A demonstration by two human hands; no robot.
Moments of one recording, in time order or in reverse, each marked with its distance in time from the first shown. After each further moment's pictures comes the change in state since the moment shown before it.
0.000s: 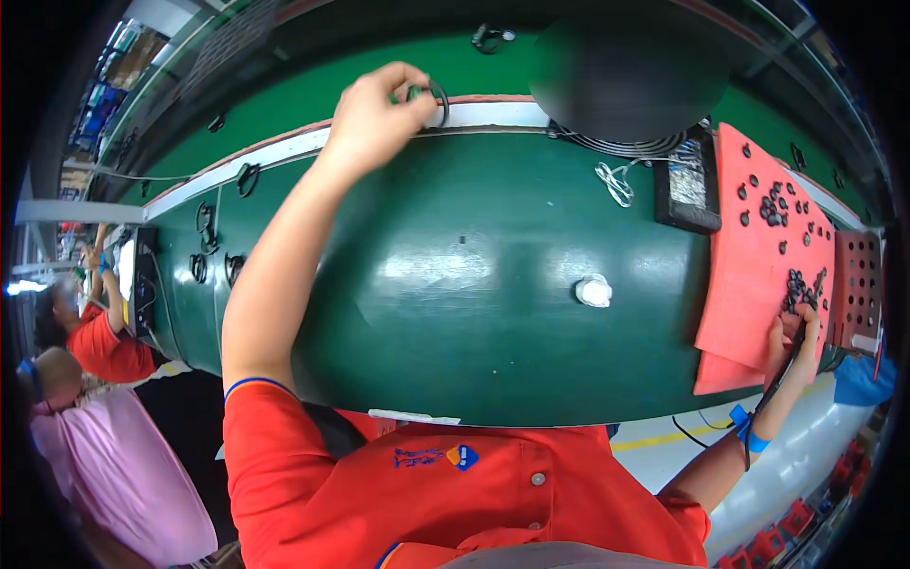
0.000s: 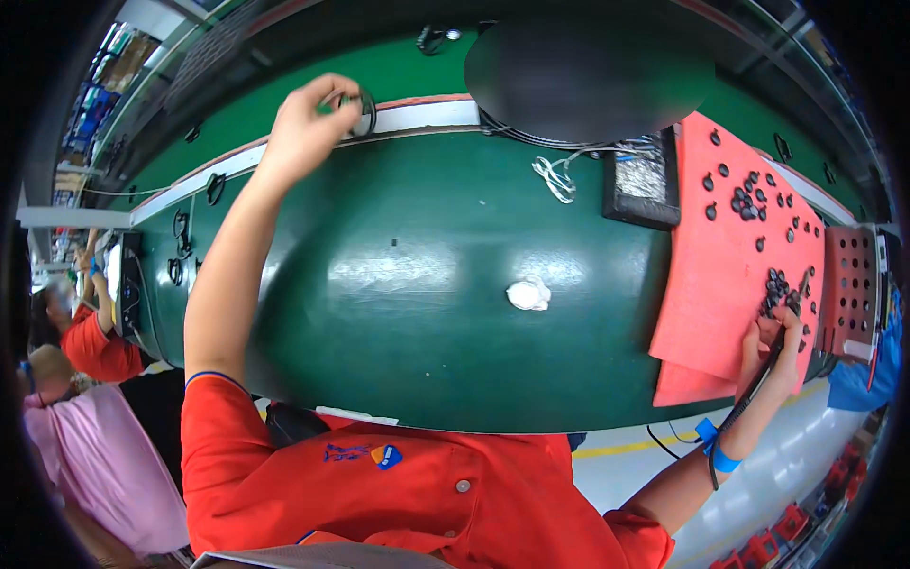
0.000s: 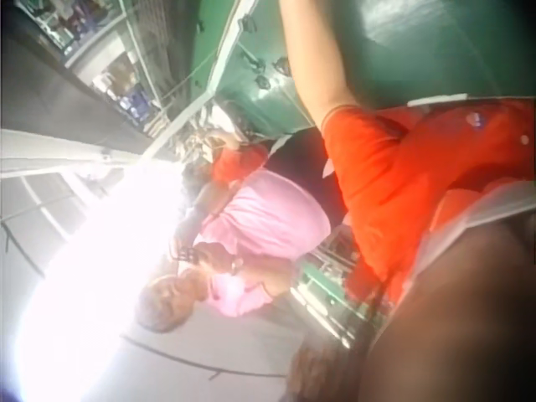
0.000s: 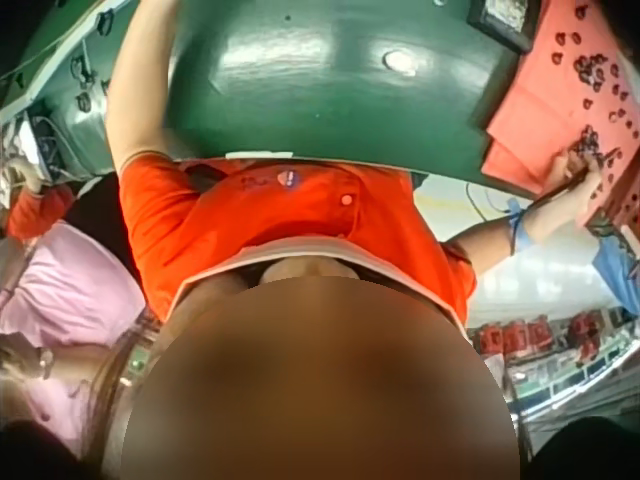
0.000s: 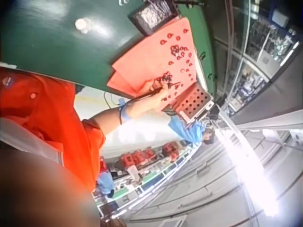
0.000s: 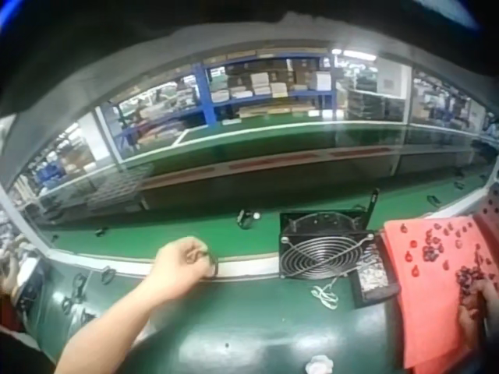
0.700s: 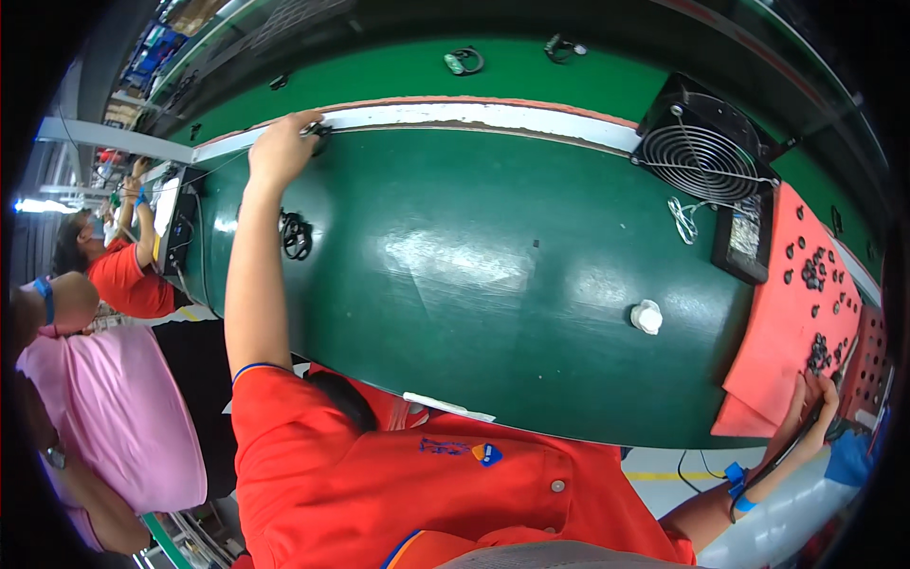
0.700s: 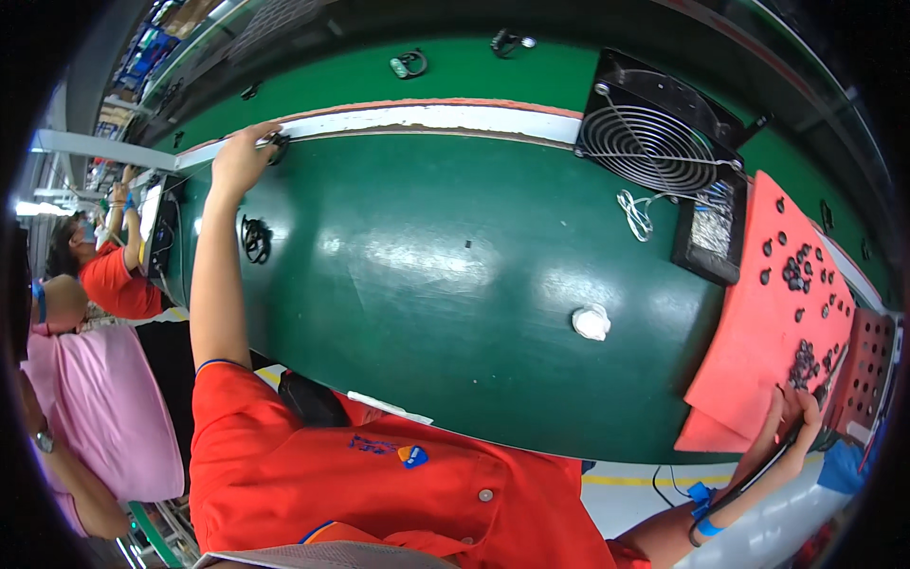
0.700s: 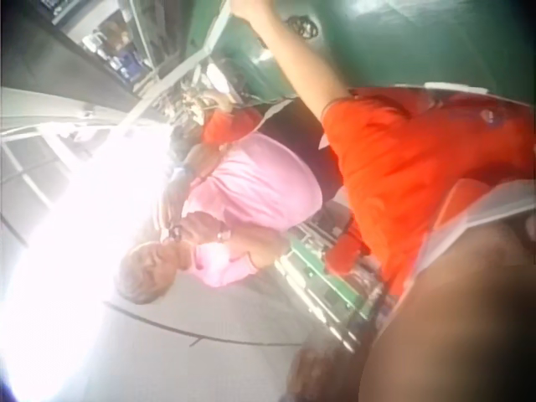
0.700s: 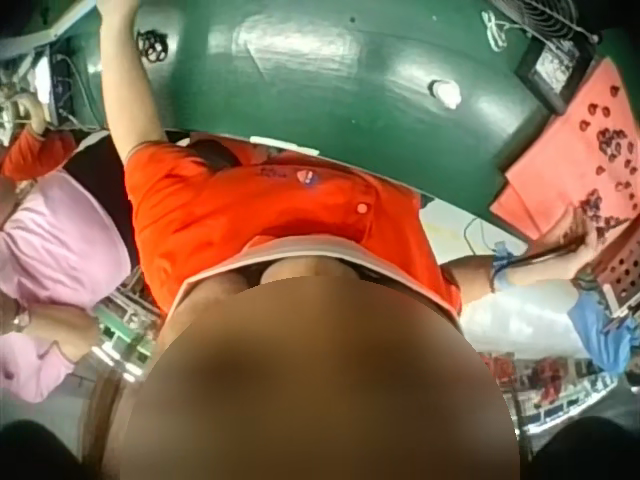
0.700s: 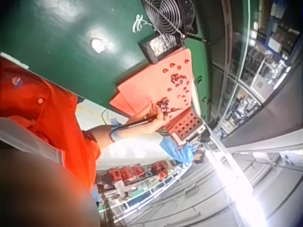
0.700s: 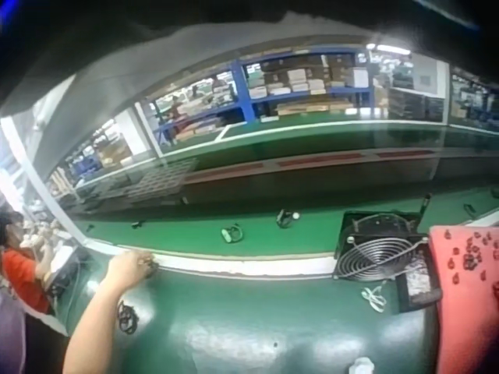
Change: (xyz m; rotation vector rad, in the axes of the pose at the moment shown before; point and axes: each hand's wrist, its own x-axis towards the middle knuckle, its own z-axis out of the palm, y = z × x) left_hand -0.068 -0.131 -0.129 0.799 0.052 -0.252; right_hand -0.015 -0.041 -0.012 0.081 0.100 -0.026
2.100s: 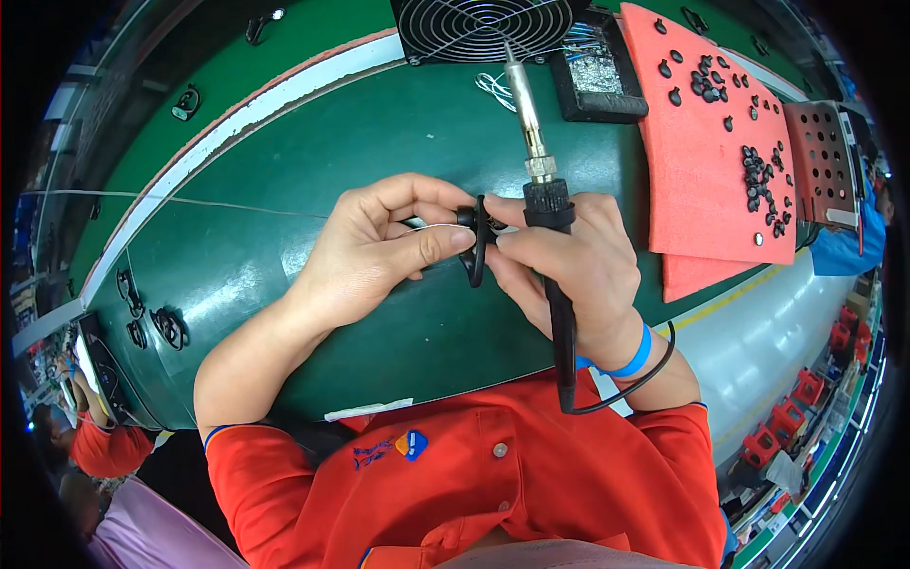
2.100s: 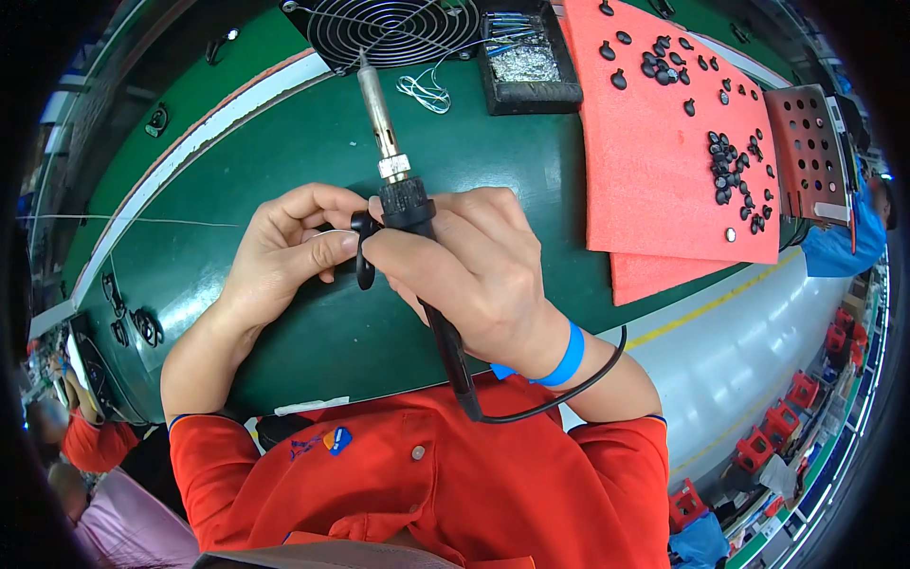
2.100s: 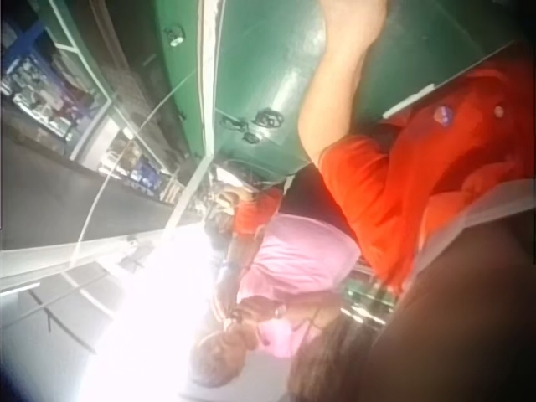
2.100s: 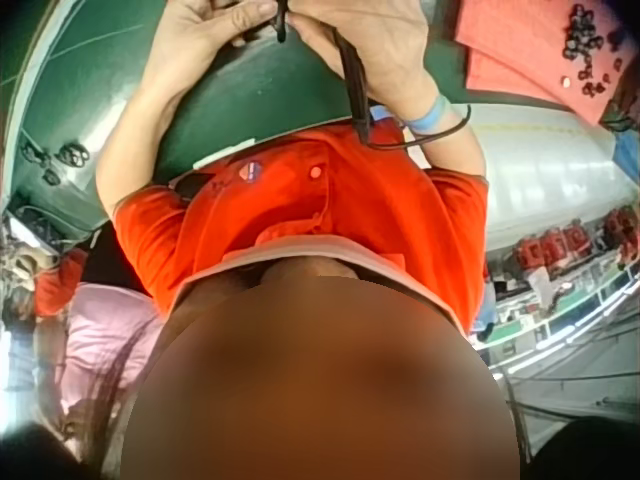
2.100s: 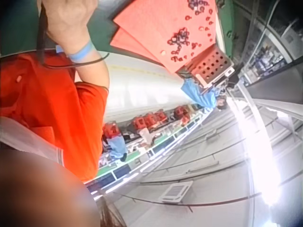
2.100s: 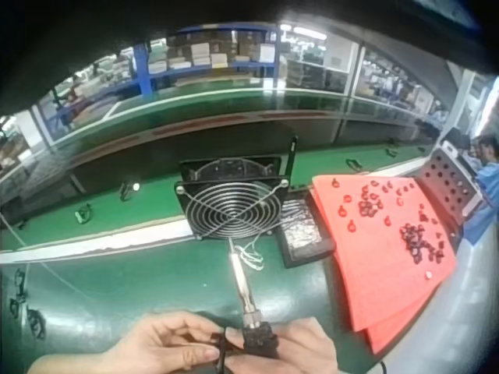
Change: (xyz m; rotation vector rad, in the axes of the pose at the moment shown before) left_hand -0.107 0.253 -0.032 -1.566 -1.098 0.242; right_hand -0.049 -0.140 0.101 0.419 -0.280 -0.608
